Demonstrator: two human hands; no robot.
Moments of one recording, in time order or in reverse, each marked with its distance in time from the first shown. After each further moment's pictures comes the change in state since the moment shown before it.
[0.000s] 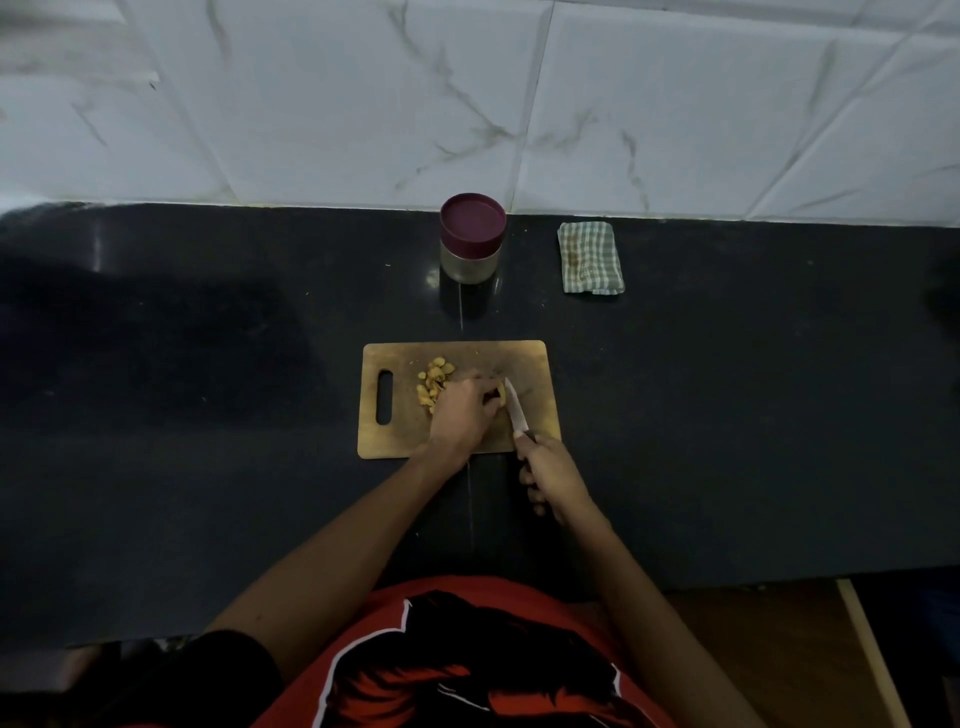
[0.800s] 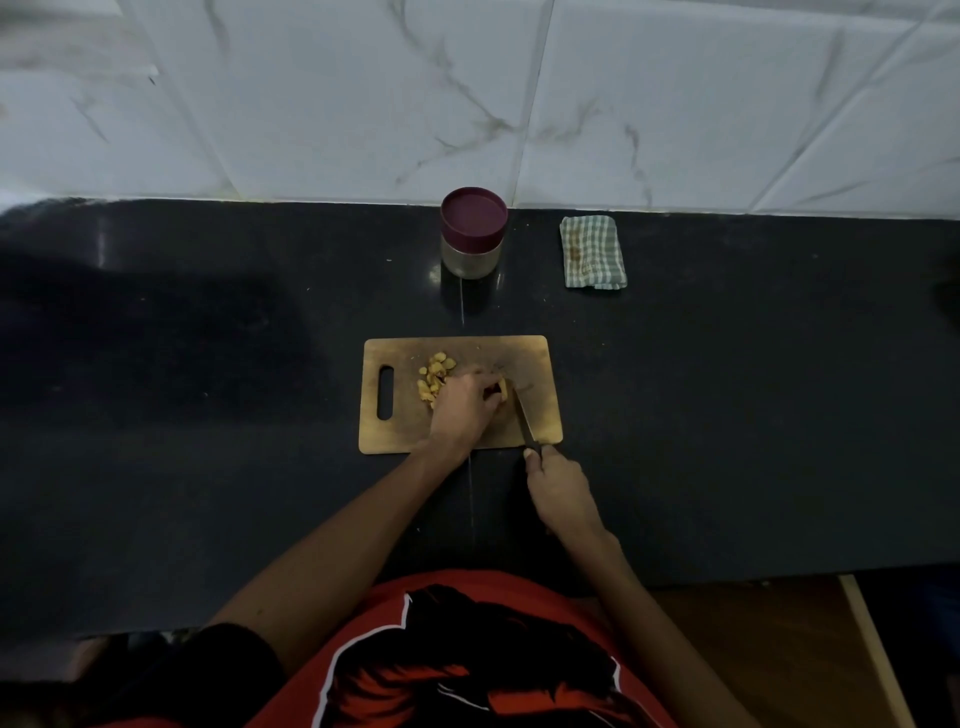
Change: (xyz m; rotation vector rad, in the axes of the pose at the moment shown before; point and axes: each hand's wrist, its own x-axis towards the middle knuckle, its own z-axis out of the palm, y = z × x) left_hand 0.001 -0.002 0.002 -0.005 0.018 -0.009; right_hand -0.009 0.018 -0.002 -0.536 0.136 -0.202
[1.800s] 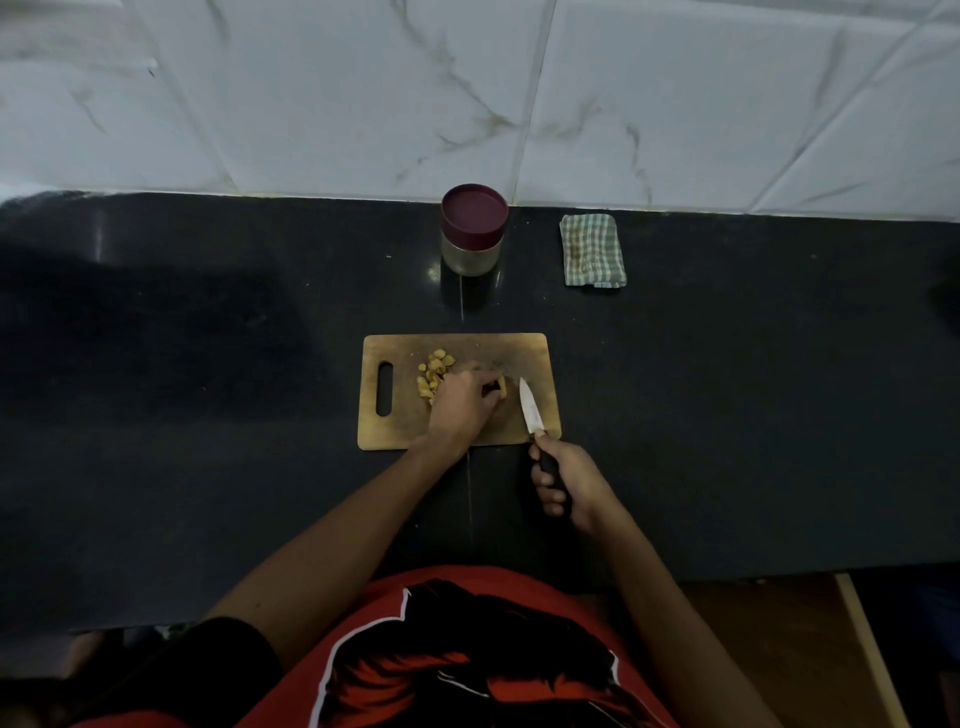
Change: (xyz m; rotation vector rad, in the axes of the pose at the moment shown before) left_hand 0.001 -0.001 0.000 -0.023 -0.006 0.002; right_hand 0.002 0.006 -0.022 0.811 -0.280 0.208
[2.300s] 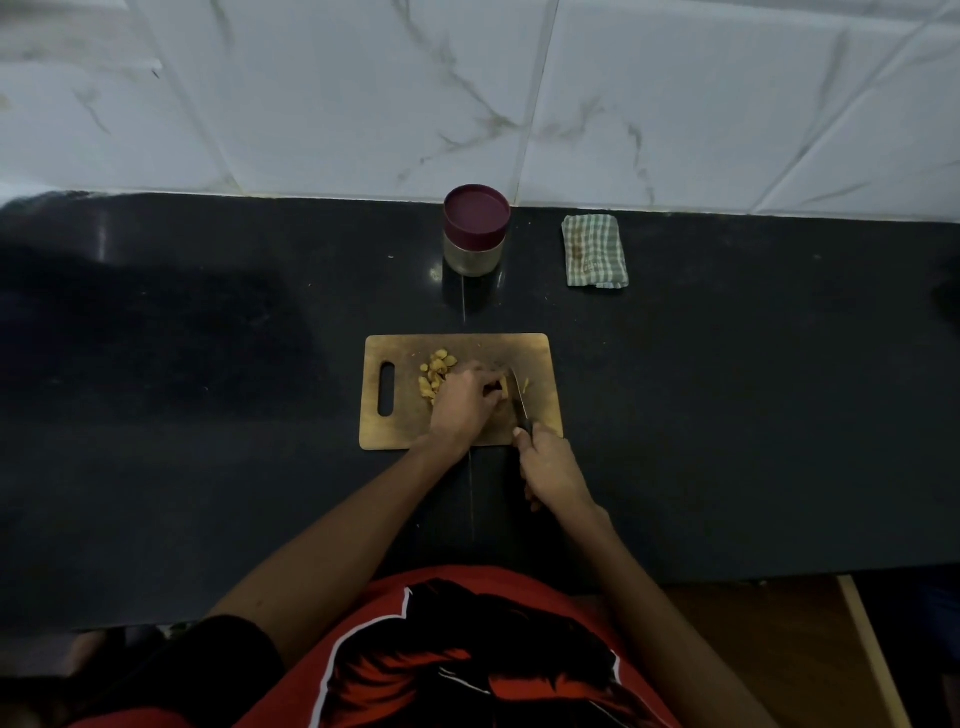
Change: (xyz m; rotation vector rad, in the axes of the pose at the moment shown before) left_hand 0.000 0.000 0.000 -0.020 0.008 -0.023; right_hand 0.012 -0.007 0.027 -0.697 0.192 -0.227
